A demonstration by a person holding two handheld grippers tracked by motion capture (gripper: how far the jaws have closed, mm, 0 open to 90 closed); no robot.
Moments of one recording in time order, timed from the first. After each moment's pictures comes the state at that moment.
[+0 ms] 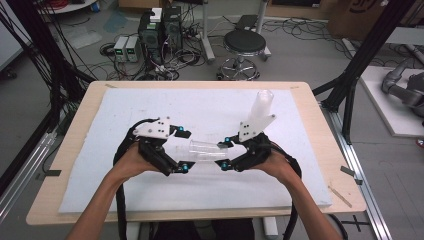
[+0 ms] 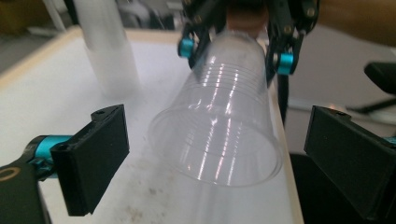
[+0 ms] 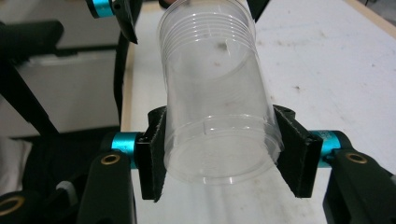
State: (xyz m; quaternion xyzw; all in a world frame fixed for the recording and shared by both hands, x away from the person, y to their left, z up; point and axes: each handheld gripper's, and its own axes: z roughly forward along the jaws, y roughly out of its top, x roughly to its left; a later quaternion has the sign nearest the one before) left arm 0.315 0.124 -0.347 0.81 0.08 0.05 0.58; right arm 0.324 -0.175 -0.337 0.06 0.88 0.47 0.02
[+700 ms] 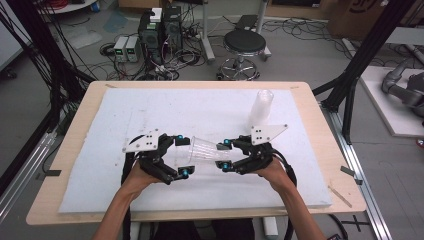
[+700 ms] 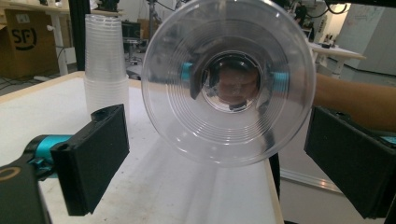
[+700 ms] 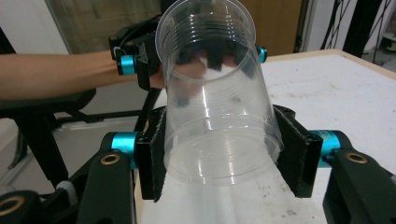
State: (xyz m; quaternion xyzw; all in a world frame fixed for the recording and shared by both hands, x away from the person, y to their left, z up) left arm 0.306 0.127 -0.398 0.72 0.12 0.02 0.69; right arm 0.325 -0.189 -0.369 0.06 0.80 0.60 -0.02
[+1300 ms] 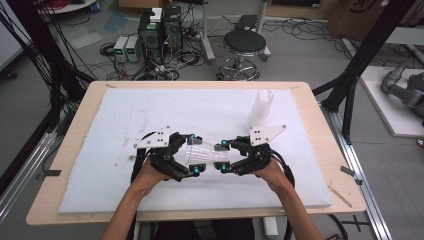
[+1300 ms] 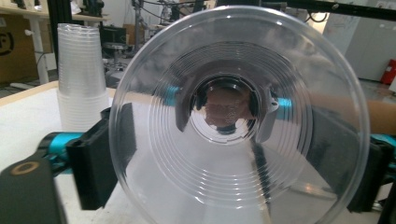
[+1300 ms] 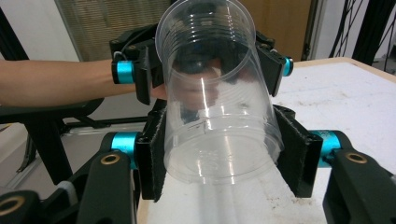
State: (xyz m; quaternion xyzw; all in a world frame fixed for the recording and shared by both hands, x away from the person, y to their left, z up) left arm 0.312 0.103 -0.392 0.70 0.10 0.00 0.70; right arm 0.324 -0.185 -0.371 0.05 0.79 0.61 -0.02
